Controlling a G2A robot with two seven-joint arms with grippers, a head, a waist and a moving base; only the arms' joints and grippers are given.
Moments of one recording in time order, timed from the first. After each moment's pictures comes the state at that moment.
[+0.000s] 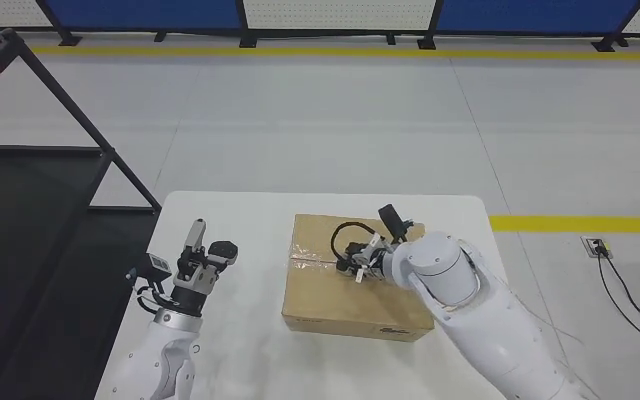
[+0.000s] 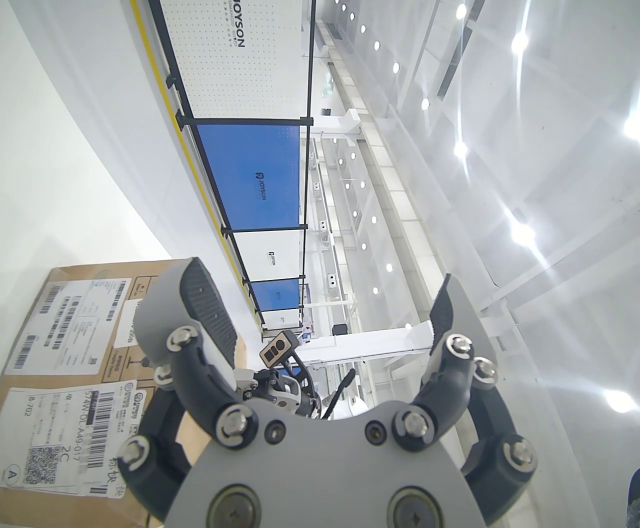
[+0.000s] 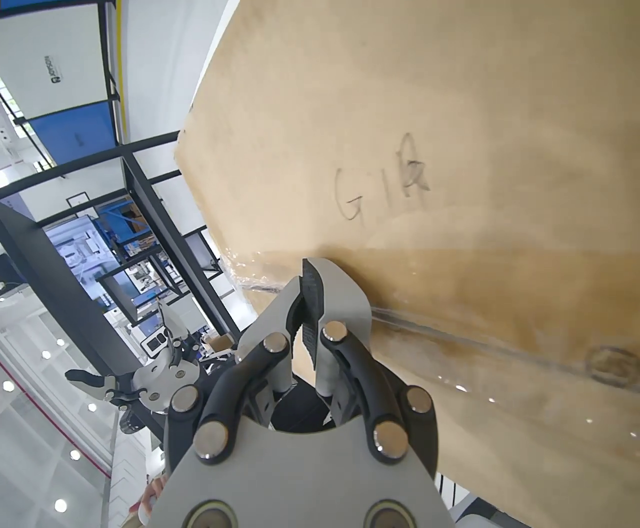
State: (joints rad) left arm 1.33 -1.33 -1.56 -1.85 -0.31 -0.09 -0.19; right arm -0.62 -1.23 0.96 -1.54 0.18 0.93 0.59
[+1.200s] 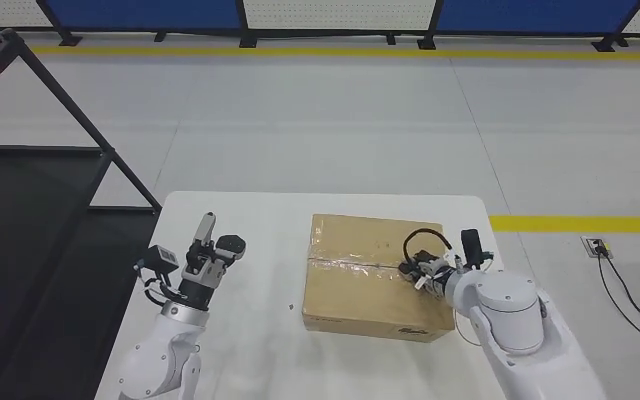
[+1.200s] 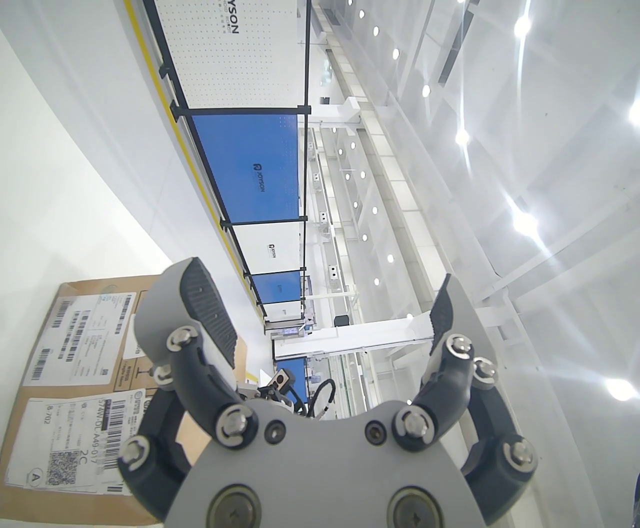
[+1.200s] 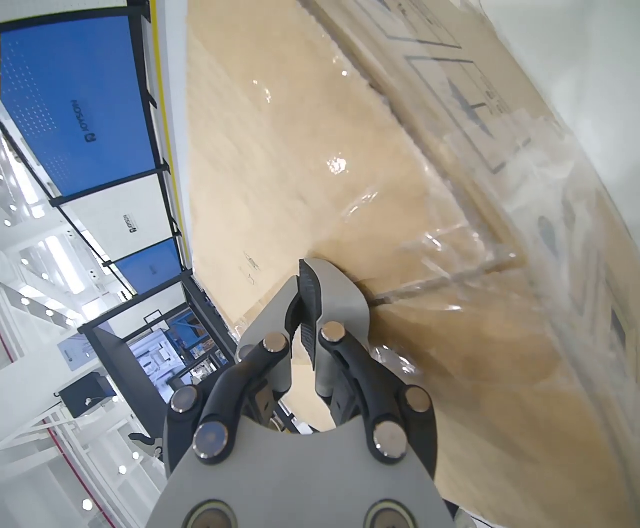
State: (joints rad) left arm 1.29 -1.33 -1.52 -1.84 -0.29 -0.07 -0.19; right arm -0.99 -1.17 1.32 -1.83 0.26 1.01 0.28
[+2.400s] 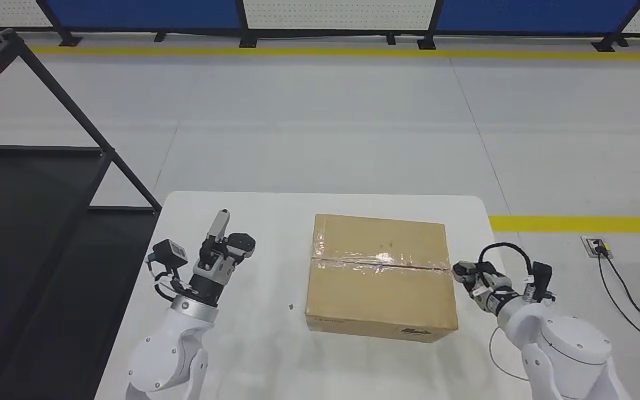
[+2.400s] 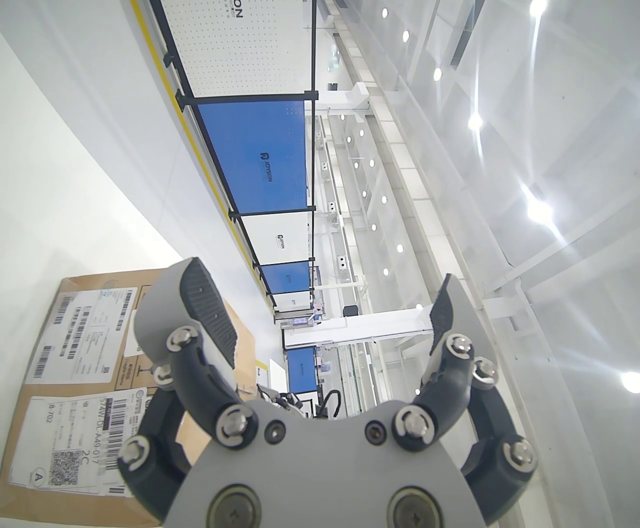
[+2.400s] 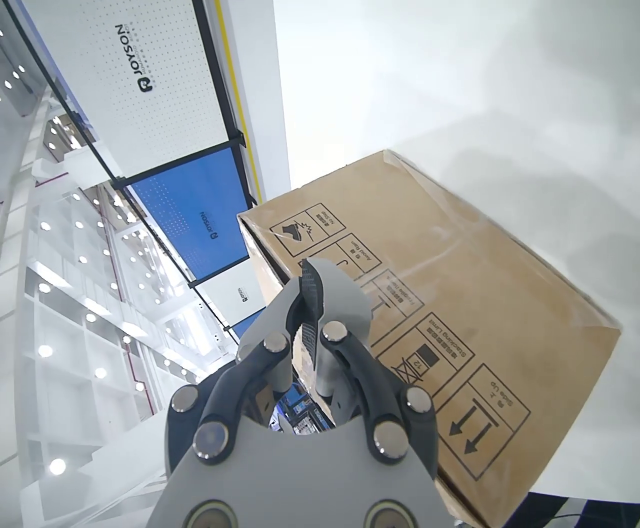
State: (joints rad) left arm 1.26 -1.33 -1.49 -1.84 -0.25 -0.04 -0.19; right arm -1.28 -1.20 1.61 -1.91 0.53 0.77 0.02
